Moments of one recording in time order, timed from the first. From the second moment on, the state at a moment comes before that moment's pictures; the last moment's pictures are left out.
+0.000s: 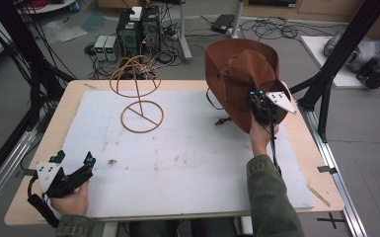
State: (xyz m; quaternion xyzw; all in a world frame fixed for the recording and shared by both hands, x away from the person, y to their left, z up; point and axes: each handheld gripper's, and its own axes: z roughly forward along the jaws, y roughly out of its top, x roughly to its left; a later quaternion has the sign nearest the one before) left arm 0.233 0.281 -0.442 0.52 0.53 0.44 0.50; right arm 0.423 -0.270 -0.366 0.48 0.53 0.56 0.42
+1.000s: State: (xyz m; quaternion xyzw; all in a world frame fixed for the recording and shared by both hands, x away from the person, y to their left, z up) left arm 0.234 0.281 -0.441 0.51 0.53 0.44 0.52; right arm 0.403 -0.178 -0.257 0.36 0.54 0.64 0.41
